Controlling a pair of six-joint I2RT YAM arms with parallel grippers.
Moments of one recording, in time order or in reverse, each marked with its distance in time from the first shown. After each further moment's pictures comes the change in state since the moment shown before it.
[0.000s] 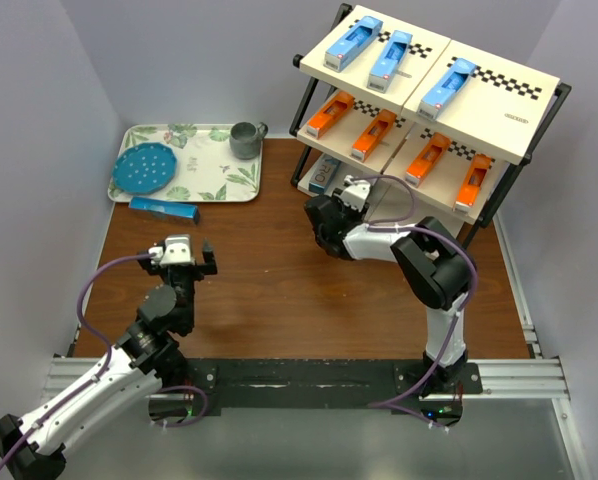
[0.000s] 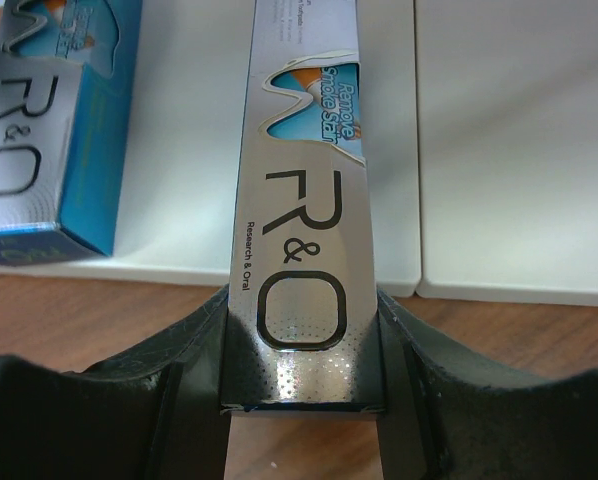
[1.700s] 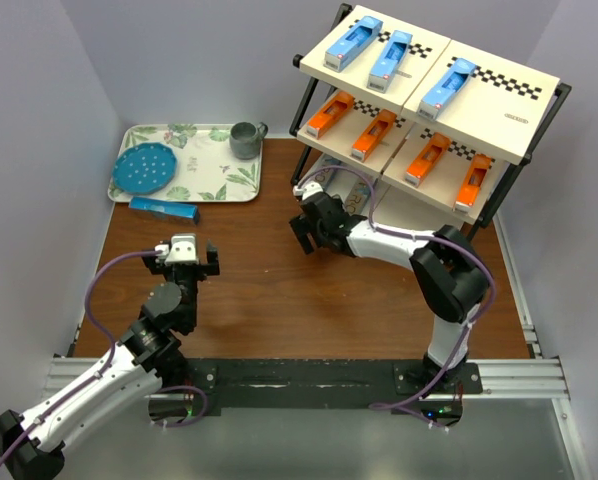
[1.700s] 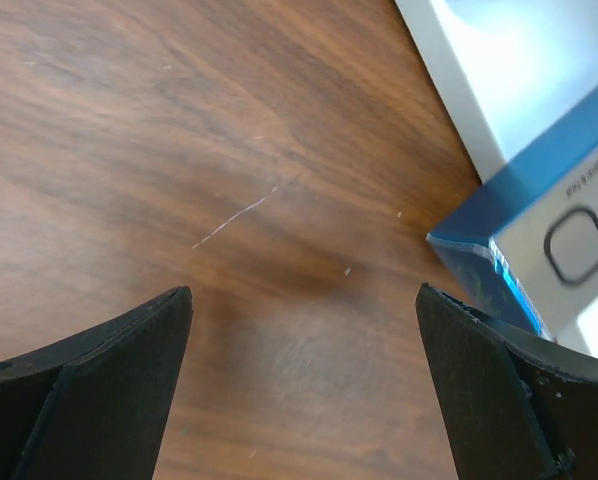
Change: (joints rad) left arm 0.000 0.042 0.000 0.000 0.010 0.002; right arm 0.036 -0.121 0.066 -0.347 -0.687 -0.657
